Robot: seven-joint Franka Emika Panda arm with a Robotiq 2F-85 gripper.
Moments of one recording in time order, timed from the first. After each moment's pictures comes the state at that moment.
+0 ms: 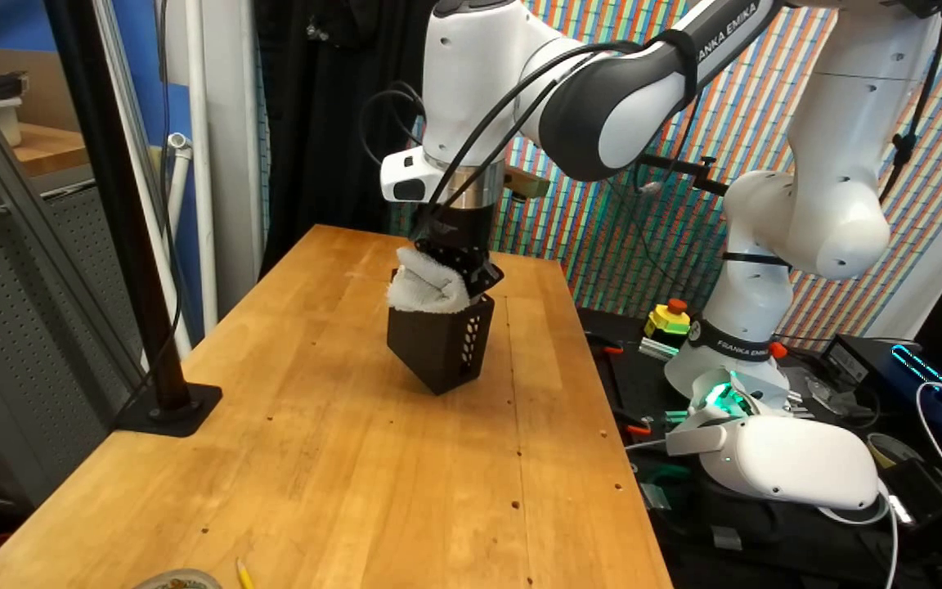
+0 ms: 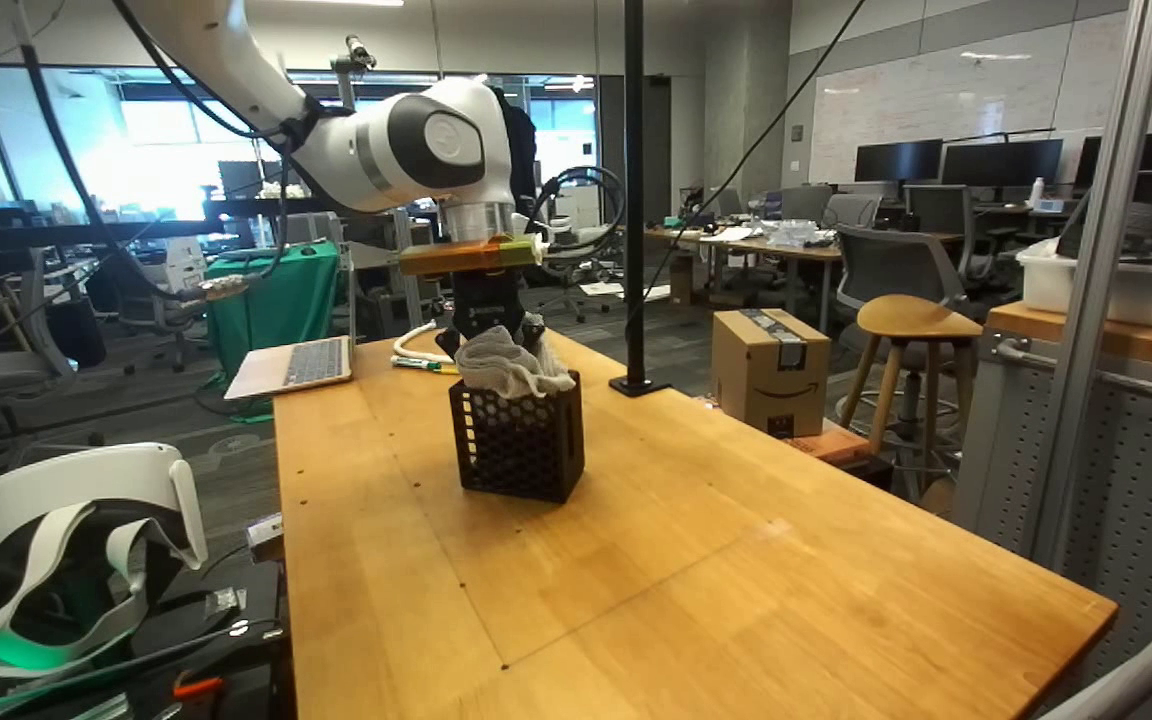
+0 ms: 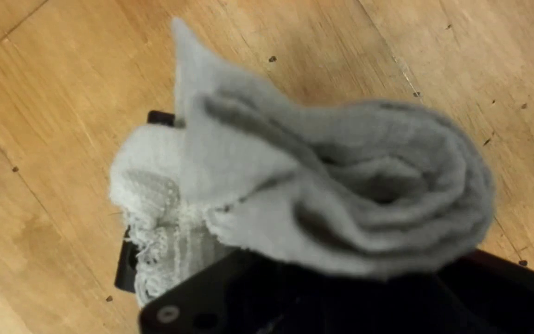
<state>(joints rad) 0.23 0.09 0.22 -2.16 -0.24 2.12 -0.49</state>
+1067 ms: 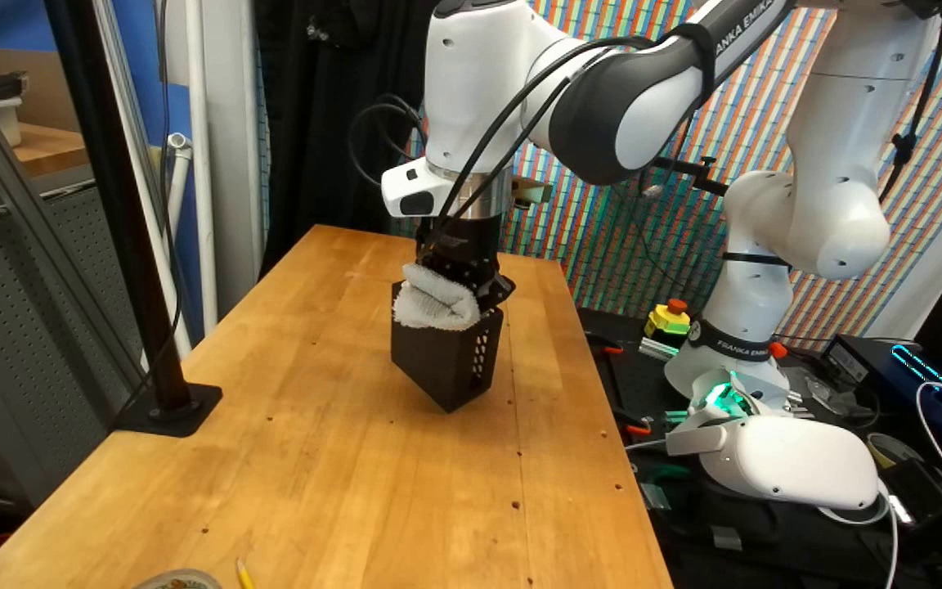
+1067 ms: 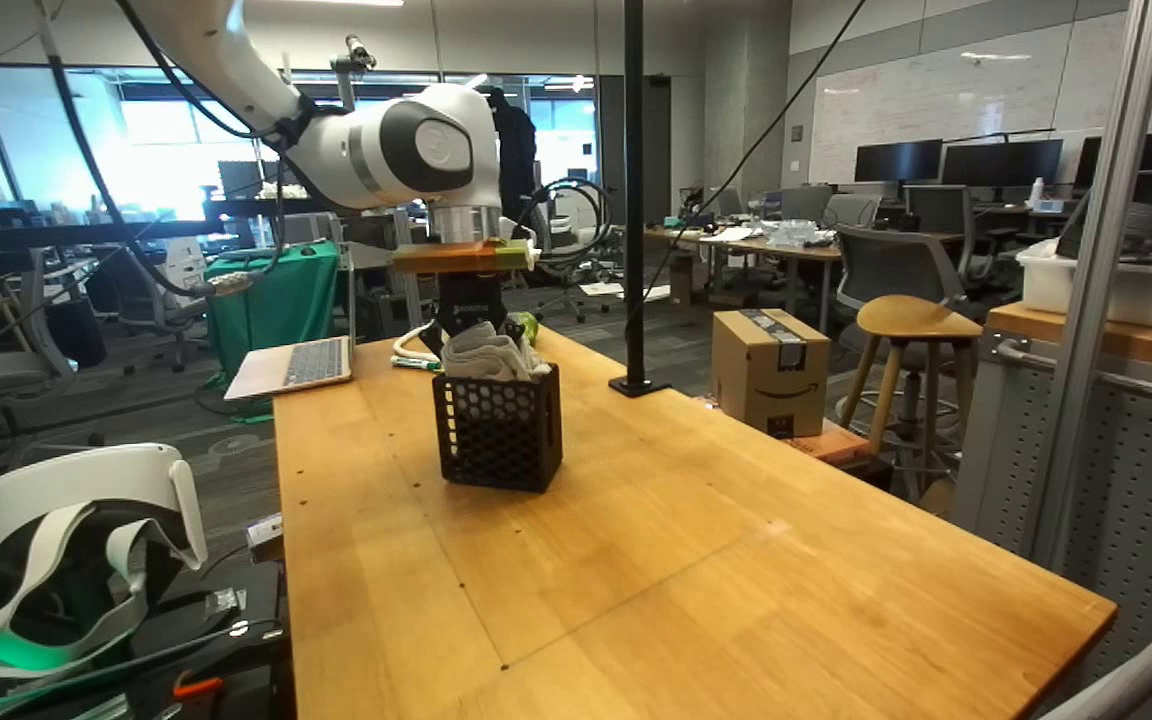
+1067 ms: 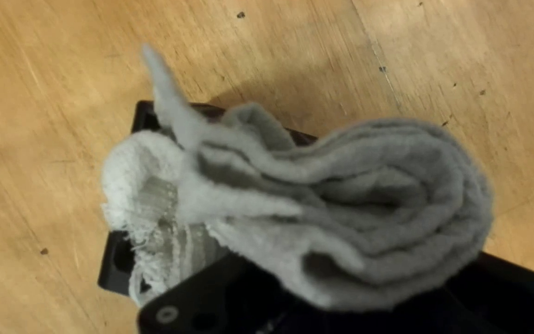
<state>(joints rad) 0.24 0.10 0.27 -2.15 -0.17 2.11 -0.60</state>
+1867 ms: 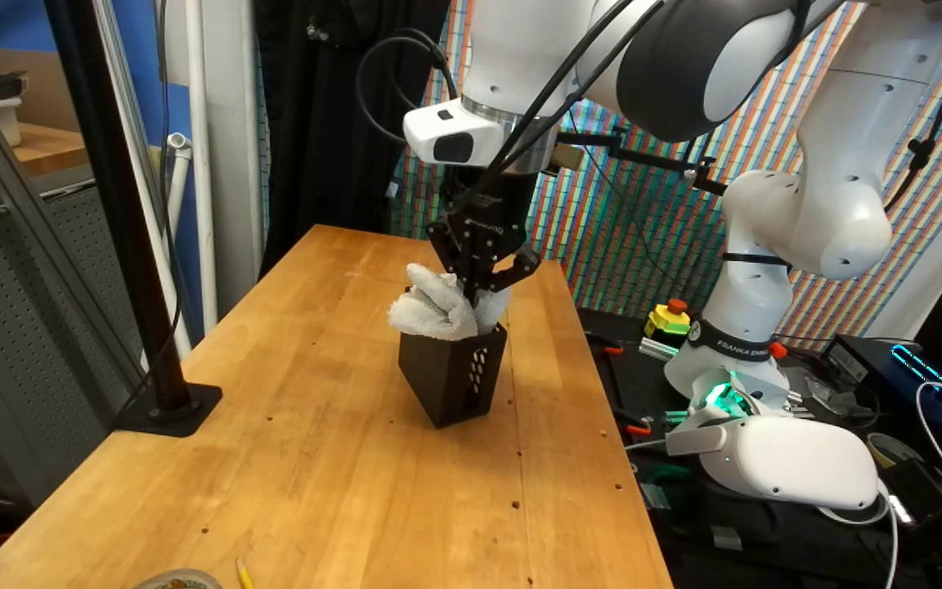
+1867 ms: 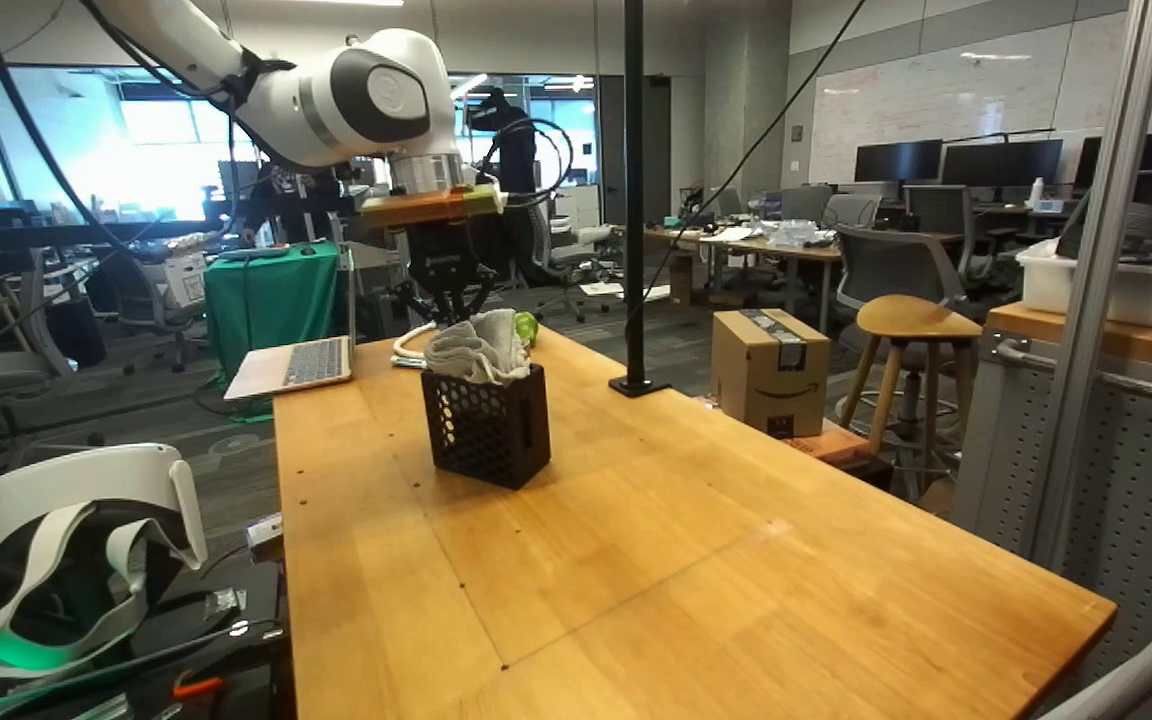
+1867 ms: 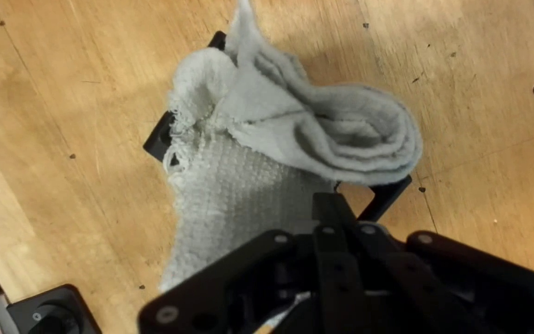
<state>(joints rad) 0.28 -0.02 0.31 -2.16 -0.16 2.11 -0.63</state>
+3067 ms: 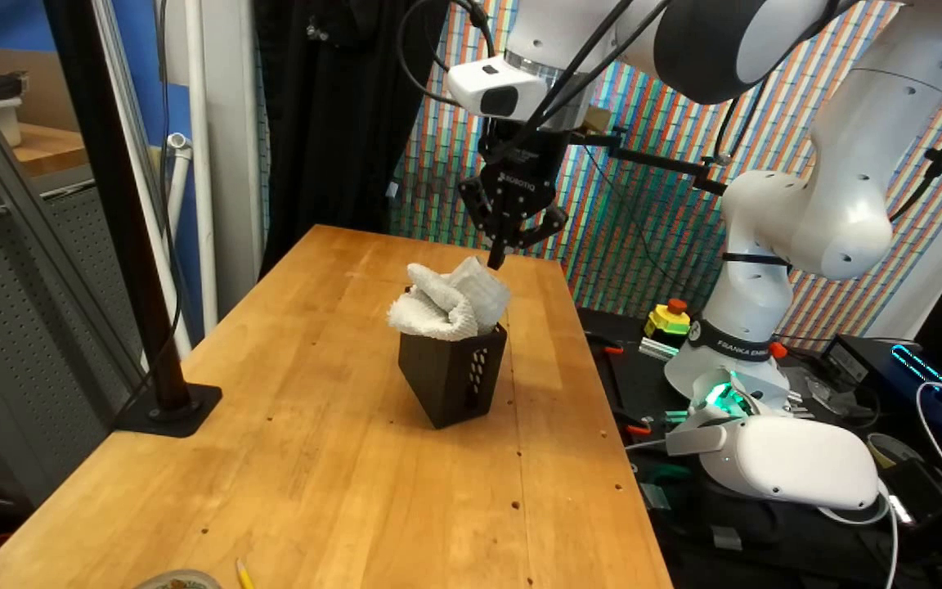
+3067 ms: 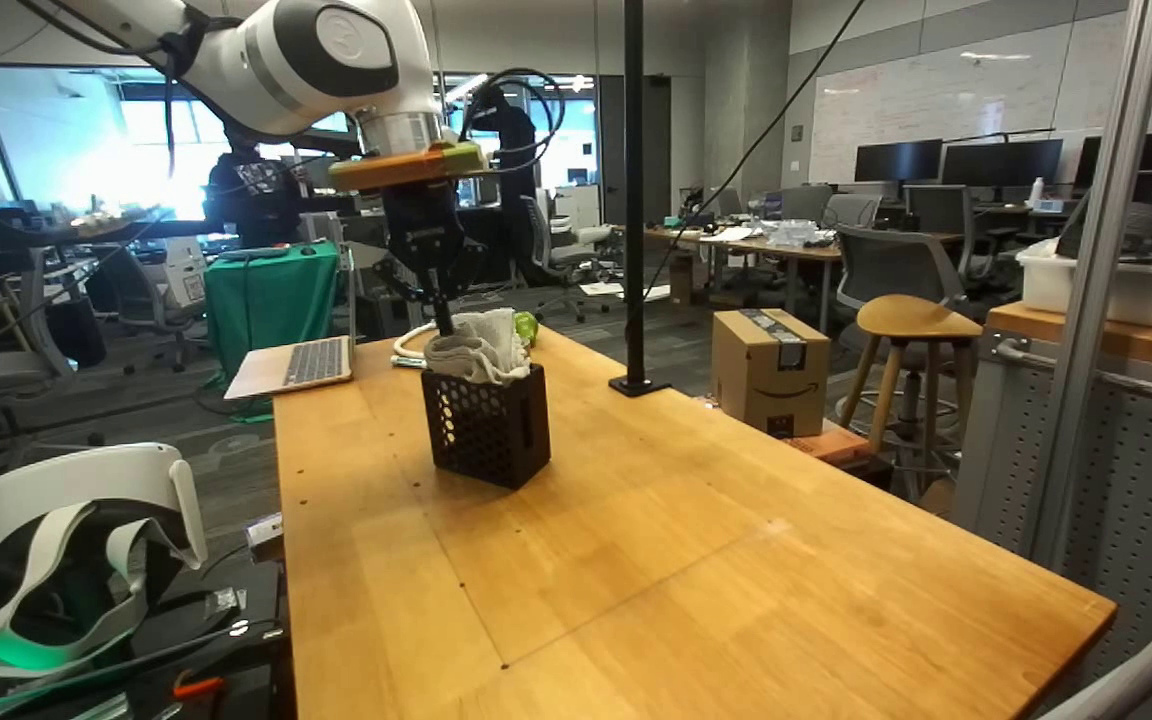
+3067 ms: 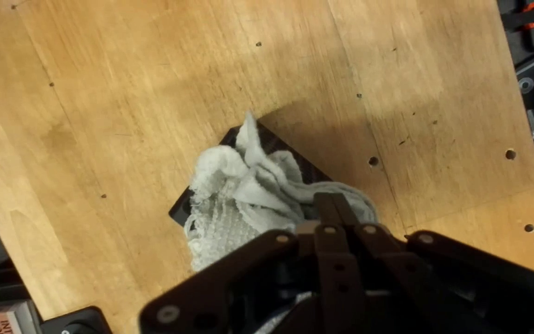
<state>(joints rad) 0.29 -0.20 0.24 -2.27 -0.16 2.07 -0.71</state>
